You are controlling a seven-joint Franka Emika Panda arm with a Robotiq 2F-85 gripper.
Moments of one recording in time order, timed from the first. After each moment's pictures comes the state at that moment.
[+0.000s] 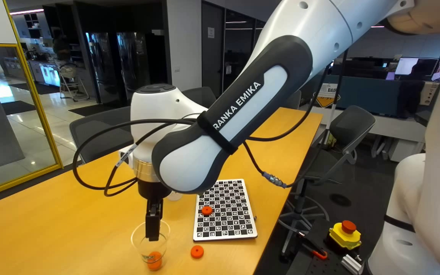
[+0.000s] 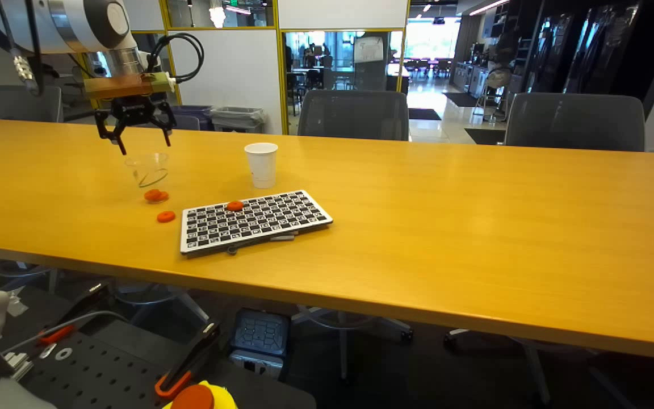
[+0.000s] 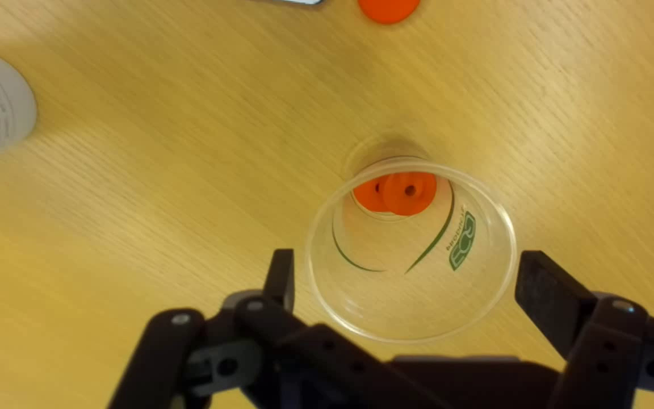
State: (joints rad) arm 0.26 0.09 0.27 -2.32 -0.11 2.54 -0.32
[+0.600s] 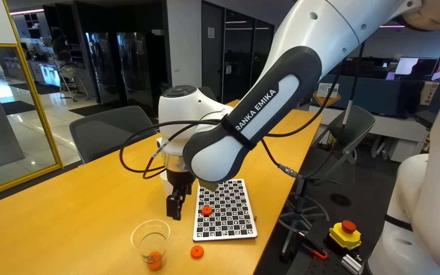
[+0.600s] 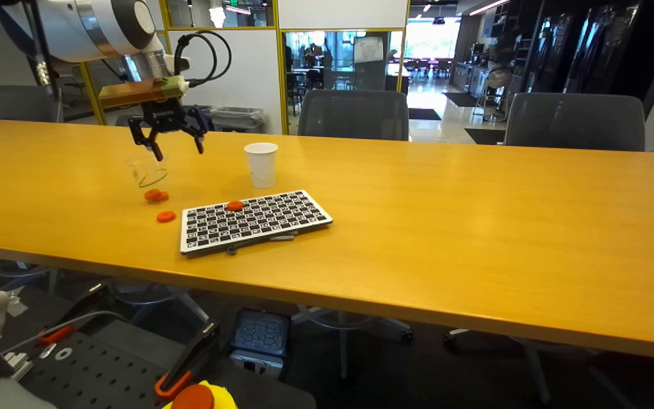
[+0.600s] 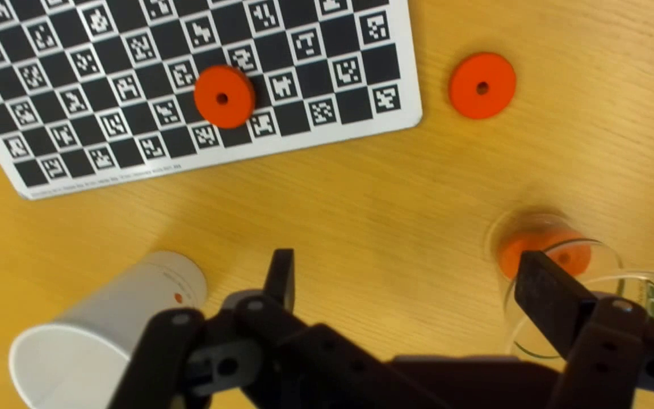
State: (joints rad) arm 0.22 0.04 0.18 -2.41 -0.26 2.54 0.04
